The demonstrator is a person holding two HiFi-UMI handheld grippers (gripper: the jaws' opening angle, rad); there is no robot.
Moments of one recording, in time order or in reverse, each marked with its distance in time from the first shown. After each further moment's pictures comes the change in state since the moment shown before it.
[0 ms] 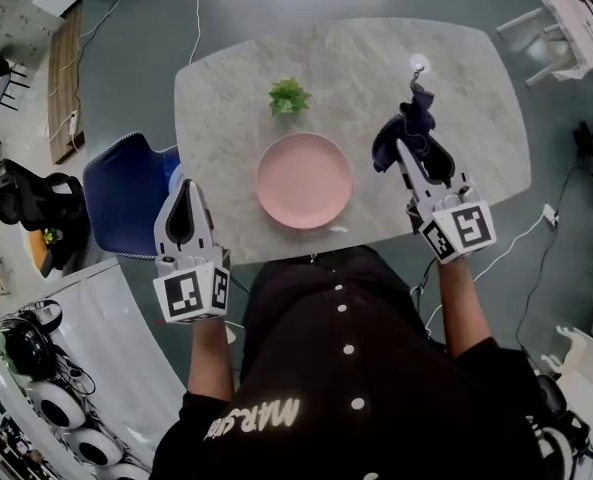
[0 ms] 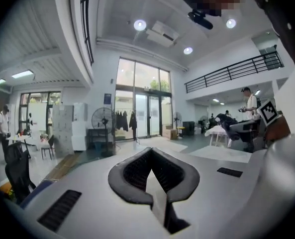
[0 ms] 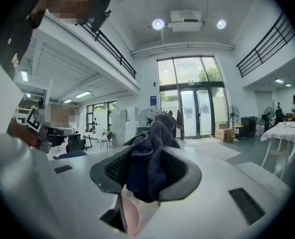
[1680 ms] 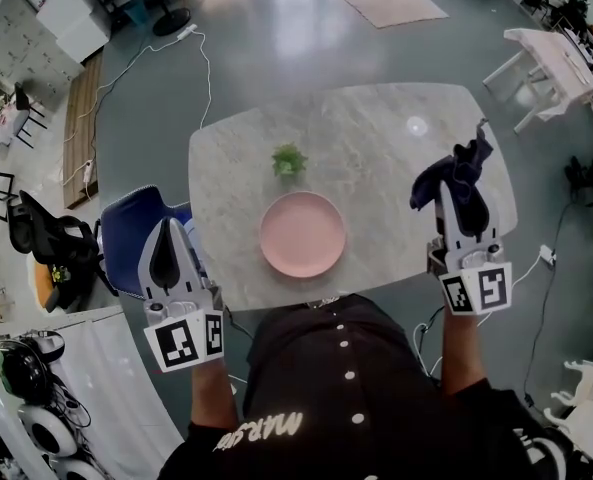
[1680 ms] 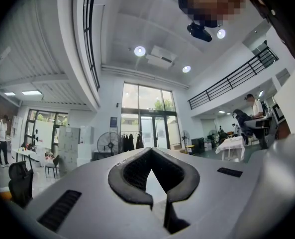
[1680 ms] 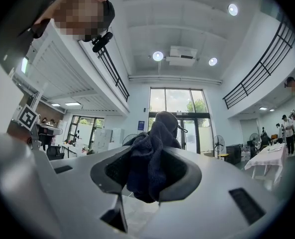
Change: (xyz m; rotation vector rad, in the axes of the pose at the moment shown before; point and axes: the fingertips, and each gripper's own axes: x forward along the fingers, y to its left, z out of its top) left arm -0.047 0.016 0.121 0.049 -0.261 0.096; right arm -0.081 -0.017 0.128 -0.107 -0.301 -0.200
